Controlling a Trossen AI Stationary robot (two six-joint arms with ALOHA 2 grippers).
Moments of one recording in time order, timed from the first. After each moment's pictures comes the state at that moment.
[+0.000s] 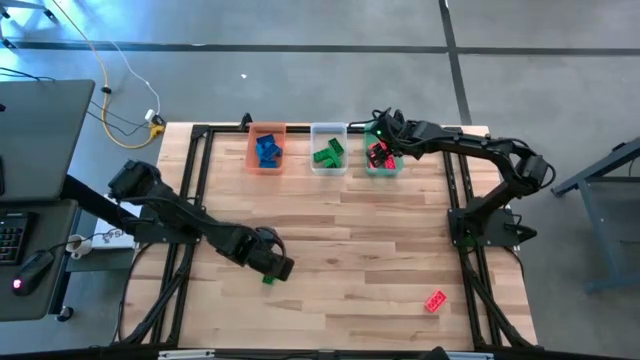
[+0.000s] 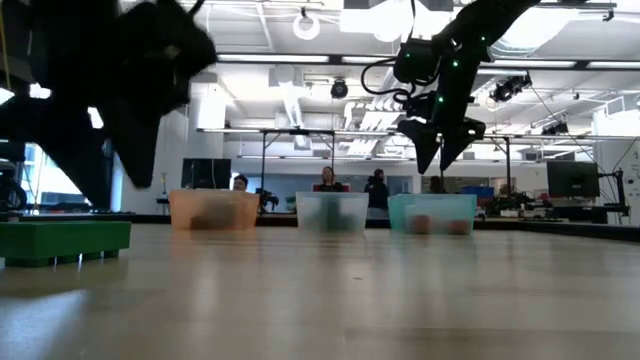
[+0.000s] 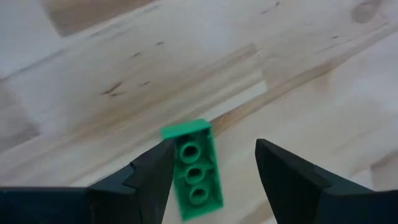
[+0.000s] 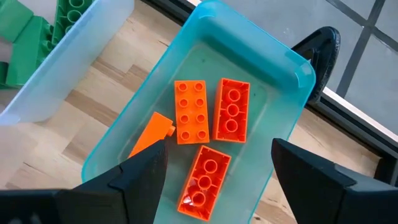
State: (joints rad) left arm -0.35 1.59 0.93 -0.62 -0.14 -1.60; right arm -0.56 1.54 1.10 -0.69 0.37 0.34
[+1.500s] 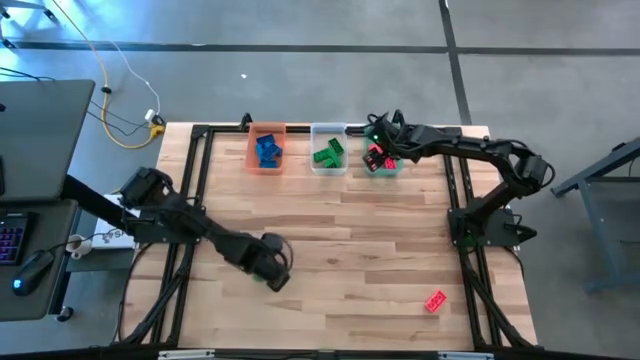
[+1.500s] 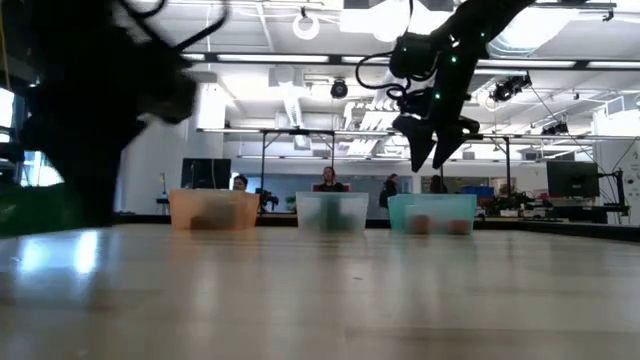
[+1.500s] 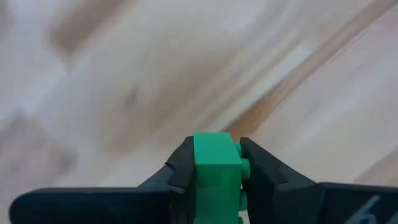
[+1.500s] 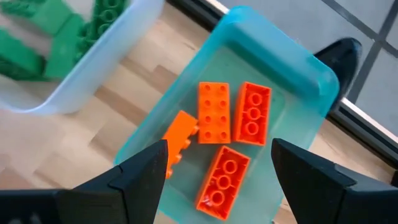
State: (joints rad) left arm -0.37 1.71 0.98 -0.69 -0.12 -1.33; right arm -0.51 1.54 1.10 -0.68 0.37 0.33
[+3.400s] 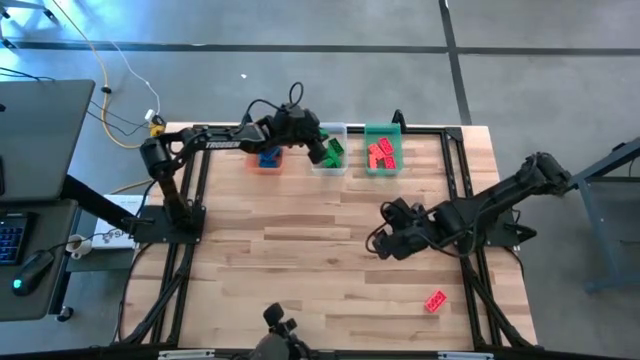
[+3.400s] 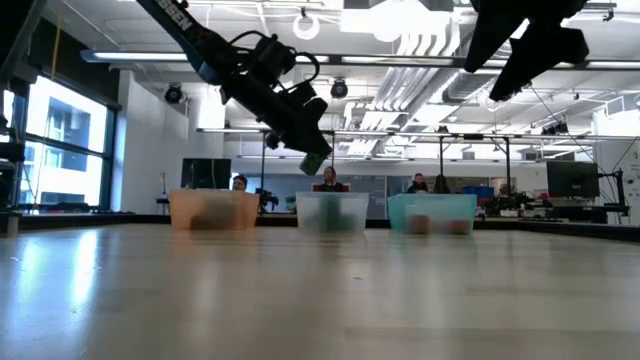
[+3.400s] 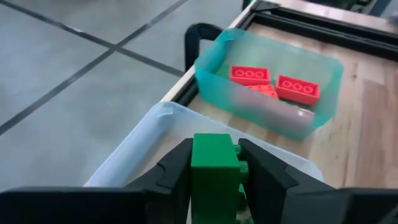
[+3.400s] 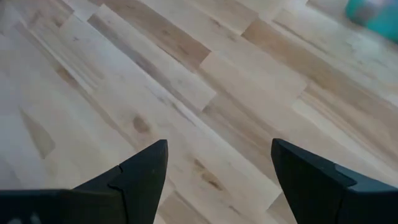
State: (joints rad) left arm 0.67 1.79 1.15 0.12 0.04 0.03; right arm 0.43 1.34 1.10 -0.91 0.47 1.23
